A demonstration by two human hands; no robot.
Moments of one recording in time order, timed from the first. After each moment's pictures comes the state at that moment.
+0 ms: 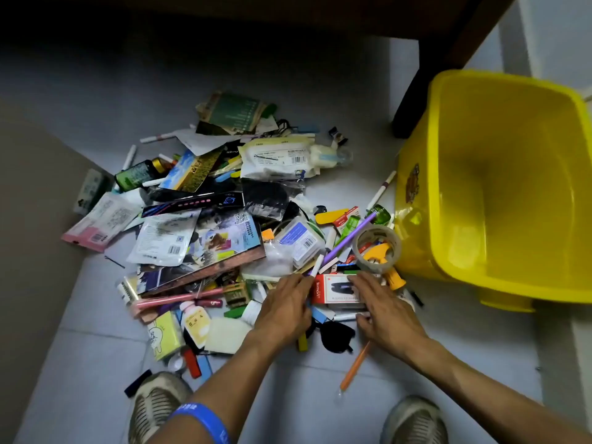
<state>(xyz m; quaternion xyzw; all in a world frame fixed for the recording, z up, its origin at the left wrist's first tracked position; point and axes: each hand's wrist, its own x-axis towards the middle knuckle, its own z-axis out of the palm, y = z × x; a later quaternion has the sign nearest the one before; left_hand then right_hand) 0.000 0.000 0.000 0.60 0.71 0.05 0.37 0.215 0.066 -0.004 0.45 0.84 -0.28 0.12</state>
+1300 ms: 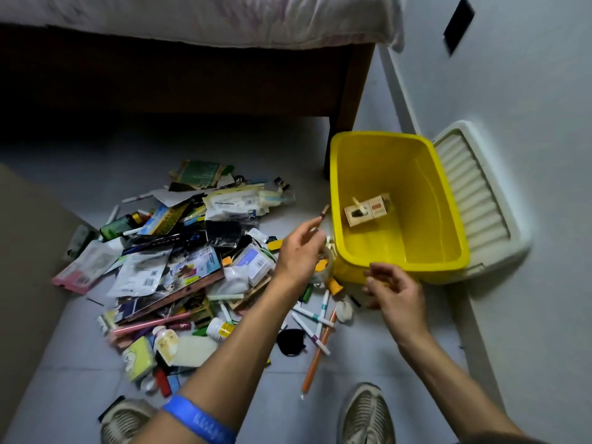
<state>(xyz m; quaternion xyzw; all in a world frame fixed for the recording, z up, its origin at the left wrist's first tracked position) 0.110 0.066 0.175 0.32 0.61 0.47 0.55 0.294 0.051 0.127 0.63 0.48 -0.49 -0.38</state>
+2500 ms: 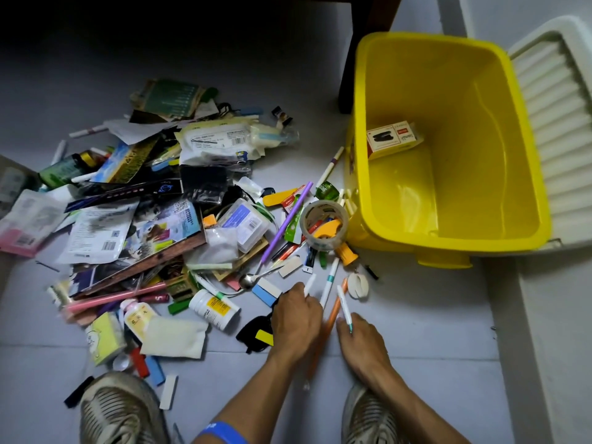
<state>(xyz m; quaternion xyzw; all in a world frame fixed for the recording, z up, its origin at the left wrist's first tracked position) 0.137 0.001 -0.031 0.39 0.82 0.14 0.39 0.274 -0.006 -0.040 0.70 0.60 -0.38 0.08</state>
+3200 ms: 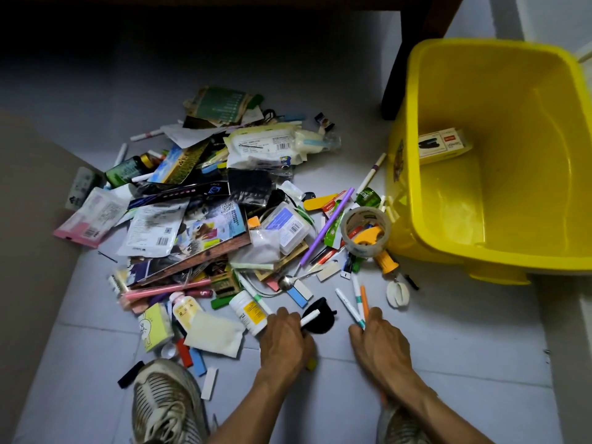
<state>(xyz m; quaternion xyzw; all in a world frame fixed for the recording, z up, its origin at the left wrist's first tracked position) 0.066 -0.060 -0.039 0.45 0.82 -0.01 0.35 0.231 -0.002 -0.039 0.66 0.67 -0.30 0.14</state>
